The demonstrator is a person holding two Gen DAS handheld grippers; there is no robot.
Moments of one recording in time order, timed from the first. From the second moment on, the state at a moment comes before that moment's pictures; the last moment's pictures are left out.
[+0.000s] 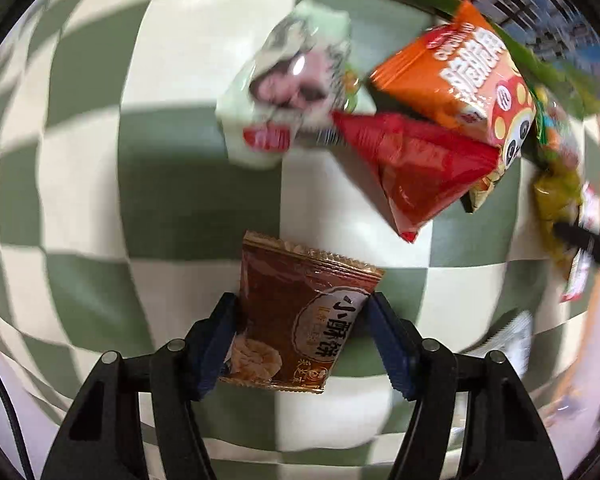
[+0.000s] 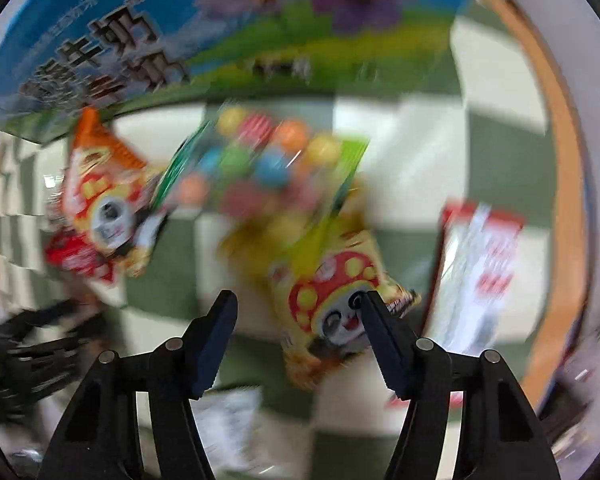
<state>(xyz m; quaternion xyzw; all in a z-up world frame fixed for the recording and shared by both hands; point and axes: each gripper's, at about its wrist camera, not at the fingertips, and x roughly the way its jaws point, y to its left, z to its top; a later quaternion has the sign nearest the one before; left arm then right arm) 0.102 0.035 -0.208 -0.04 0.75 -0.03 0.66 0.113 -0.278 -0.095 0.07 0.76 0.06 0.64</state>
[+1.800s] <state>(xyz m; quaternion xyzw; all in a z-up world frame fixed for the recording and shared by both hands) 0.087 0.000 -0.203 0.01 0.74 -0.03 0.67 0.058 -0.279 -0.117 0.08 0.74 0.01 0.66</state>
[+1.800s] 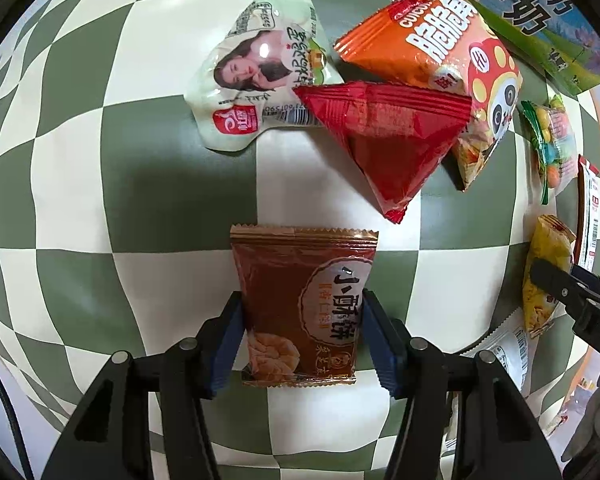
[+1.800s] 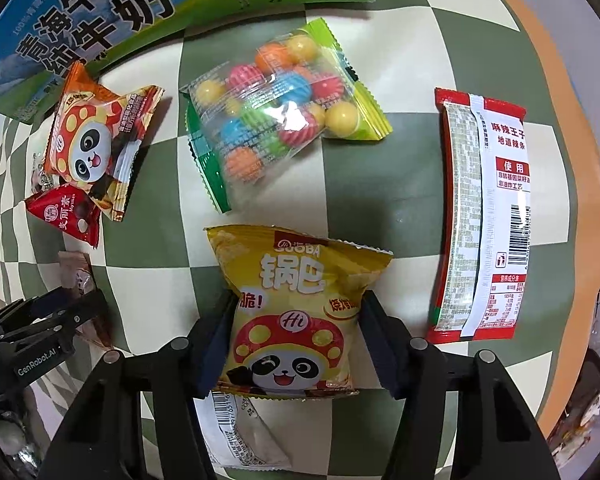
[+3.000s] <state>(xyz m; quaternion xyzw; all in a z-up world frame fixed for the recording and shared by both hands) 0.245 -0.006 0.029 -0.07 0.61 -0.12 0.78 0.186 -0.242 0.098 0.15 0.58 0.13 0.79</state>
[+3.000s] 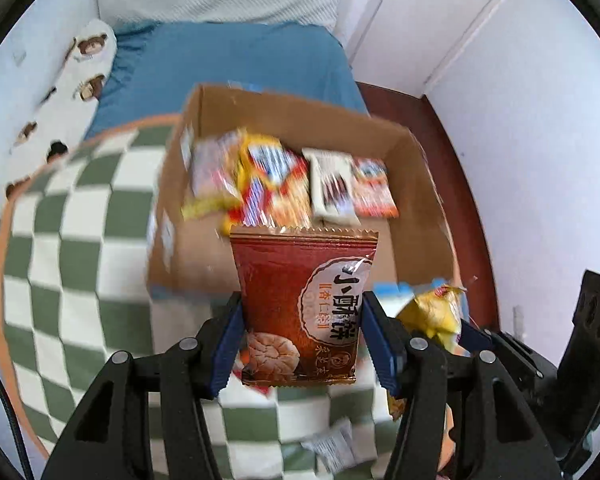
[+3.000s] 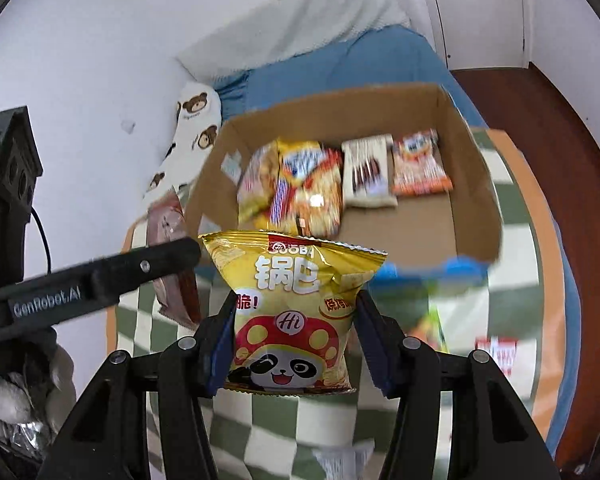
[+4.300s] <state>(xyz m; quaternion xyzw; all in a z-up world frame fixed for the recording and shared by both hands) 0.316 0.027 -0.073 -0.06 0.70 -0.04 0.71 0.271 -0.218 0.017 0.09 0.65 0.08 0.75</state>
